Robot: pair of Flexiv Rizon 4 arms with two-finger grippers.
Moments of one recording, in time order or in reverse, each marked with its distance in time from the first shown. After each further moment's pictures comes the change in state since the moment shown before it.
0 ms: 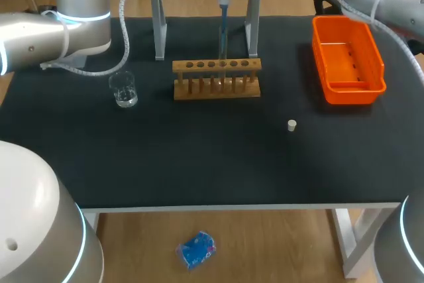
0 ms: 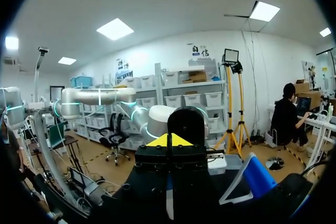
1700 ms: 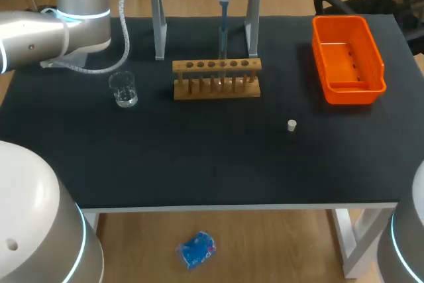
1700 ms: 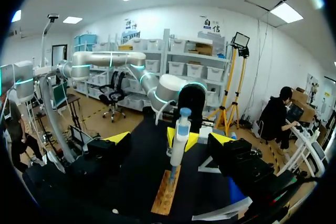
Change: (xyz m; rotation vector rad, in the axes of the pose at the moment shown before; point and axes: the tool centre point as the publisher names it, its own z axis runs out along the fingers) left arm -0.001 -0.006 0.000 0.002 -0.001 0.001; right arm 0.025 0.003 -0.095 0.352 -0.016 -0.173
